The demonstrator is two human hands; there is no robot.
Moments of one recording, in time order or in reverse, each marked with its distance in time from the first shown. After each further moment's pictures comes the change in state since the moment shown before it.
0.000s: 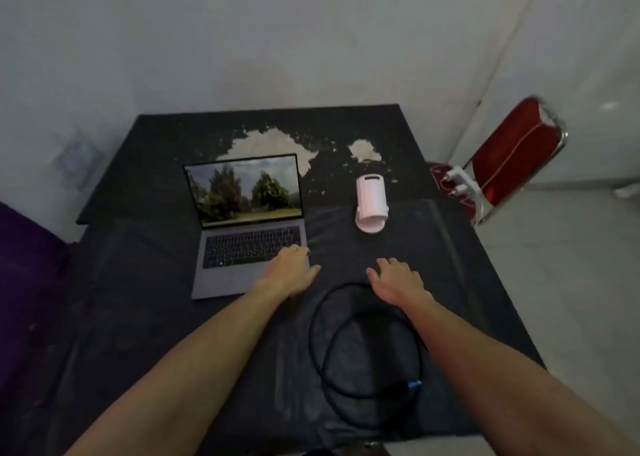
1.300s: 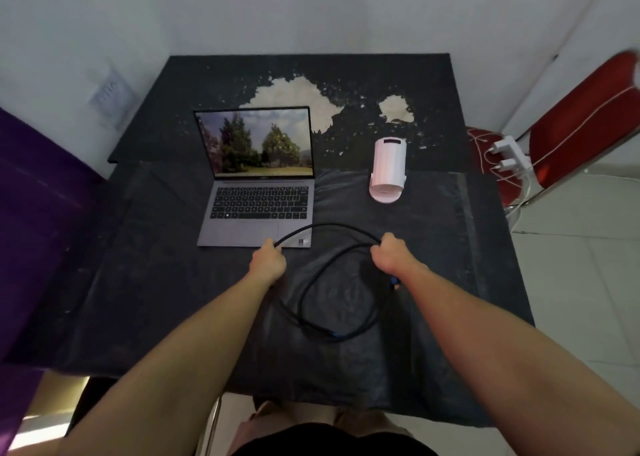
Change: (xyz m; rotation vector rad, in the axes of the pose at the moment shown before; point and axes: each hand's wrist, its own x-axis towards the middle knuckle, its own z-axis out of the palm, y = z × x) left_hand -0.020 -0.011 0.067 -0.381 0.143 -0.708; right_hand 0.051 0.029 0.016 0.298 -0.187 0.050
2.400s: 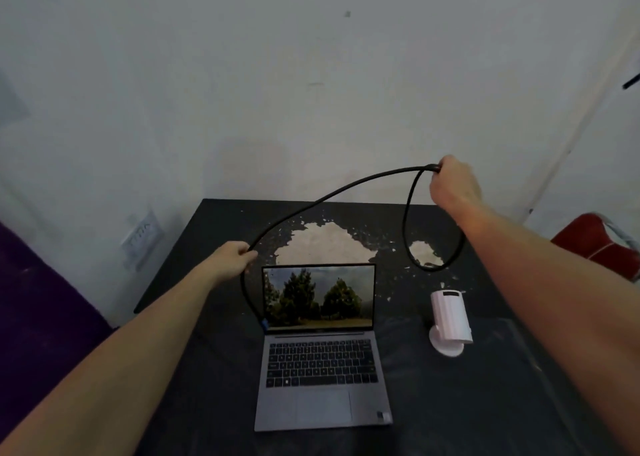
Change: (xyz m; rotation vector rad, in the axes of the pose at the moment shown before) left_hand 0.203 0.029 -0.380 -0.201 0.015 0.524; right_hand 0.017 -0.364 -0.234 -0.073 0.969 -0.238
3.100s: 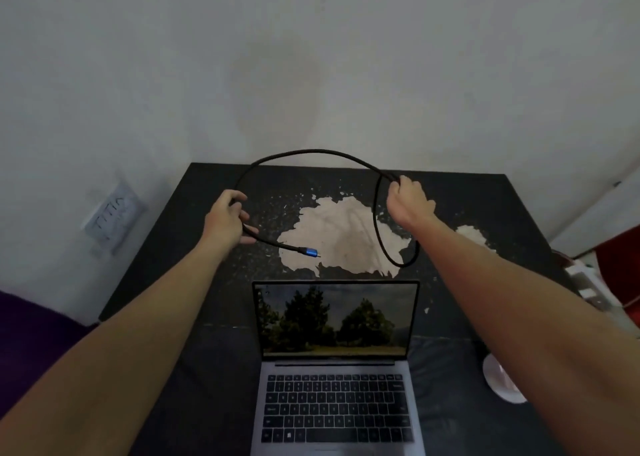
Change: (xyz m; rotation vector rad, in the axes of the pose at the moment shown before) left_hand 0.195 -0.025 0.032 -0.405 0.301 -0.133; right_hand 0.067 -0.038 0.267 0.160 -0.431 0.086
